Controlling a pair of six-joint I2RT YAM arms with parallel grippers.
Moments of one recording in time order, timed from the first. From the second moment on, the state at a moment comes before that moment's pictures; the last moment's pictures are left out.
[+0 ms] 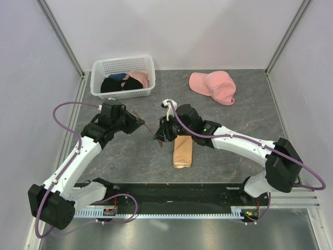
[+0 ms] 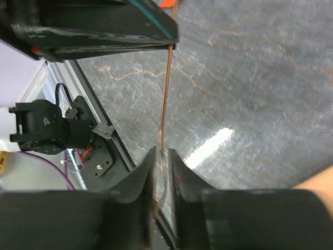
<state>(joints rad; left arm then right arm) -0.37 1.06 0.92 -0.55 0.07 -1.18 0.89 1.49 1.07 -0.04 -0.29 0.47</state>
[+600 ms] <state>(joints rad) -0.37 0.85 1.08 -0.63 0.52 -0.38 0.89 1.42 1.16 -0.58 -0.40 0.23</state>
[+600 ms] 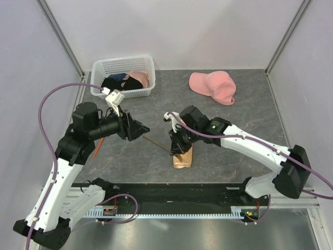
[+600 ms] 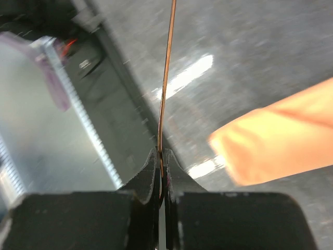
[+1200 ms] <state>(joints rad) -0.57 0.93 0.95 -0.56 1.06 -0.25 0.89 1.10 1.05 -0.68 -0.88 0.23</state>
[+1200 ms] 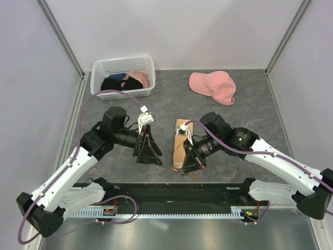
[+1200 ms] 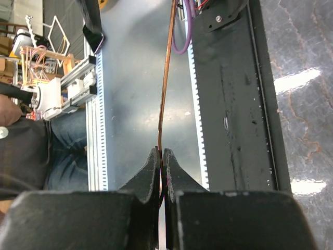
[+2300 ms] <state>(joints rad) -0.73 0.68 0.70 -0.22 0.34 -0.44 0.78 1.16 1.23 -0.65 0.10 0.79</state>
